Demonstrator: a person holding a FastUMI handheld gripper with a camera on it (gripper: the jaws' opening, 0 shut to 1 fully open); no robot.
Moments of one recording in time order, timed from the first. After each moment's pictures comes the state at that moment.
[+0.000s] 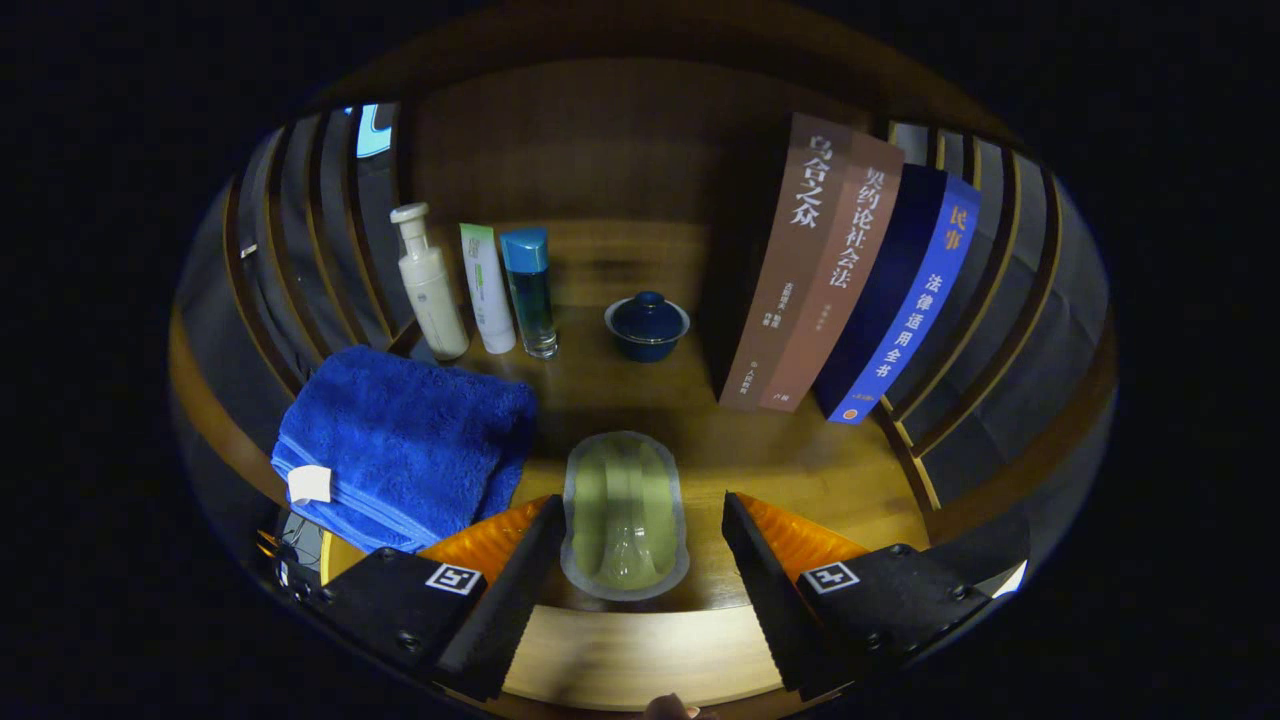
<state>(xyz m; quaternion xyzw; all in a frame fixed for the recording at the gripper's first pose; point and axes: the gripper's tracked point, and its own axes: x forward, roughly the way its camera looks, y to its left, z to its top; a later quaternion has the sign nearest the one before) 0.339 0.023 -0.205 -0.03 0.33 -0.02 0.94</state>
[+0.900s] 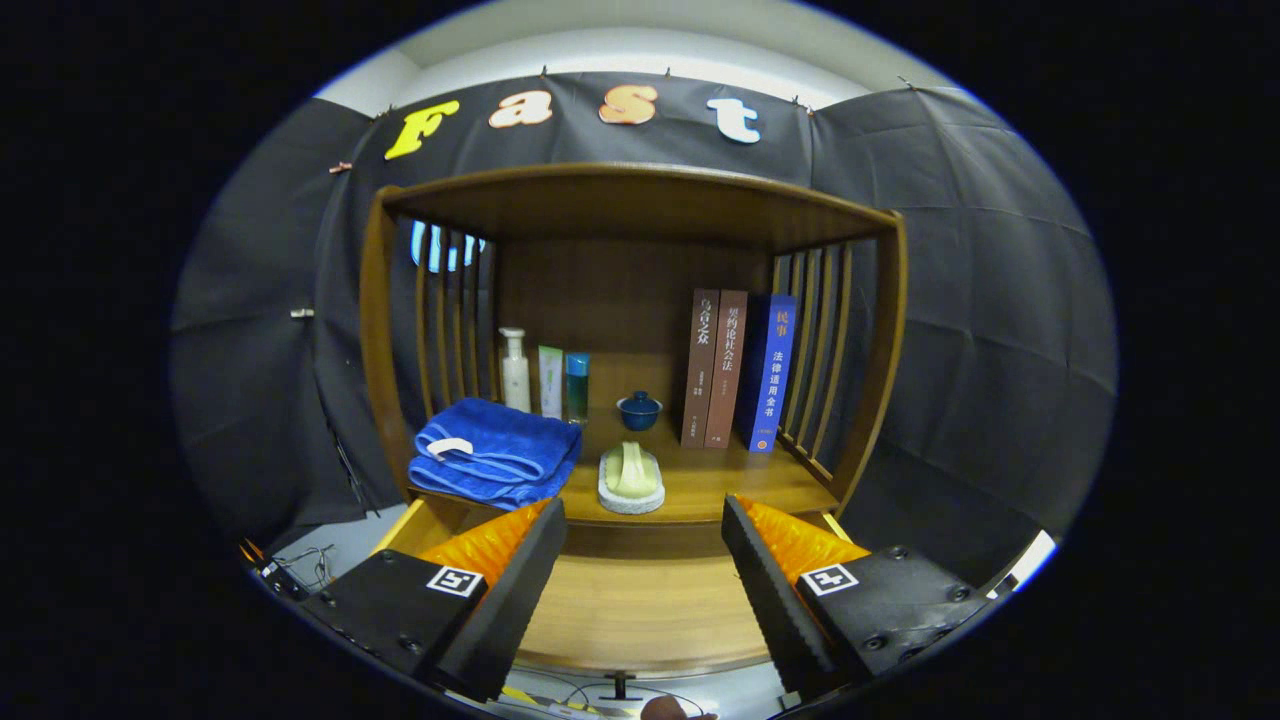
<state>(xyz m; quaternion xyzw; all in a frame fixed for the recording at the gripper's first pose) 0.116 0.029 -0.135 0.00 0.08 -0.02 1.00</state>
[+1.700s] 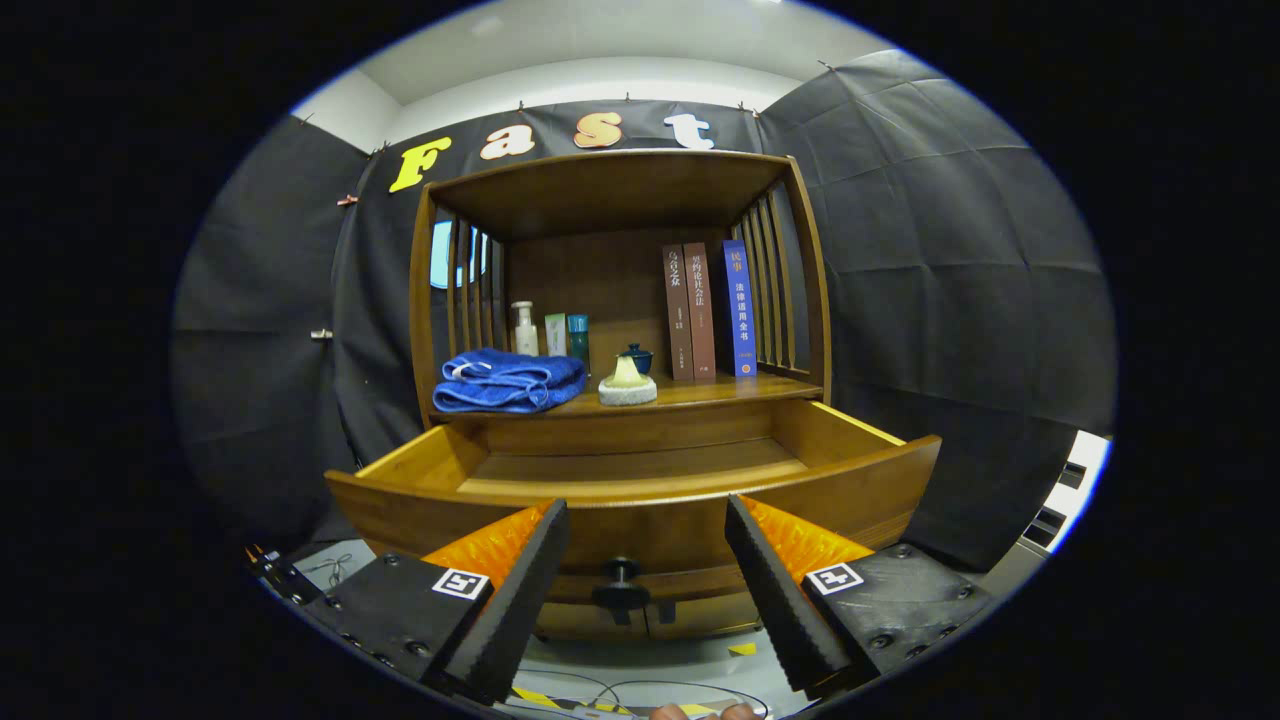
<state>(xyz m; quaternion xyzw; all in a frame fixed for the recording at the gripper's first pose) 0.035 0.018 -0.283 0.03 0.04 -0.02 1.00</state>
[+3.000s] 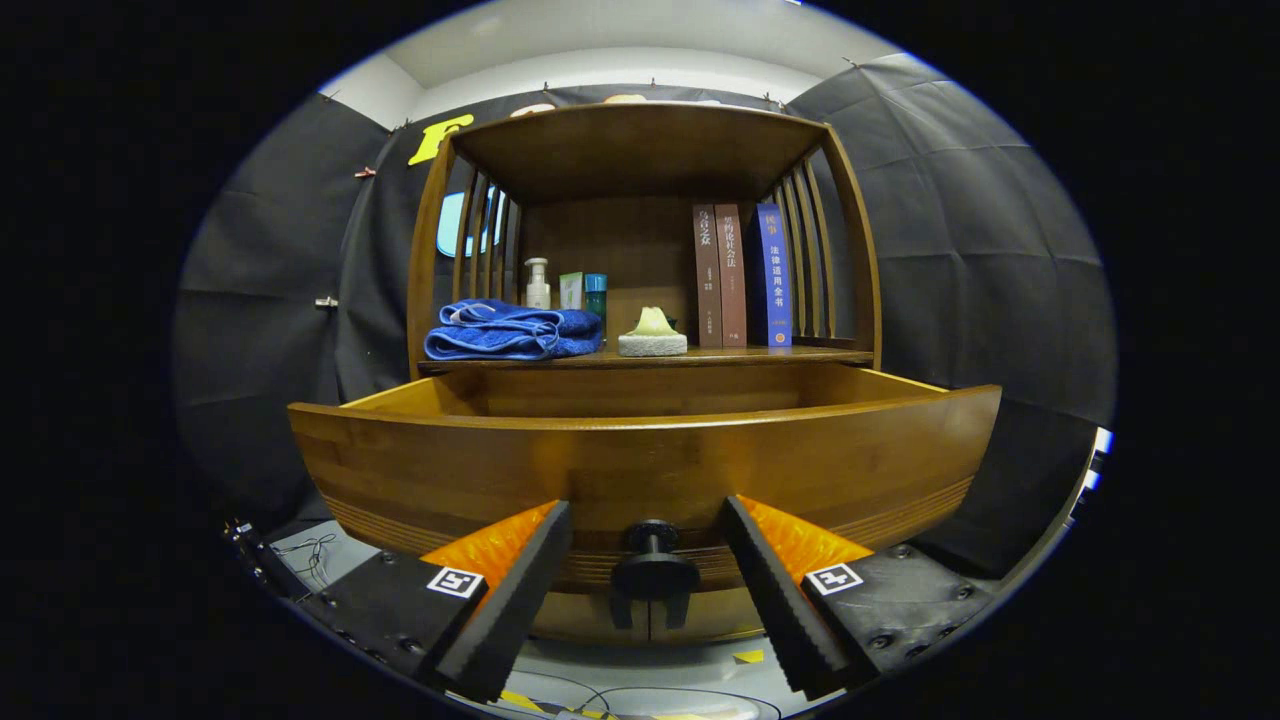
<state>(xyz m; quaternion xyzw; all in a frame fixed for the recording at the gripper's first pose) 0.103 0.041 -0.333 0.03 0.05 0.00 1.00</state>
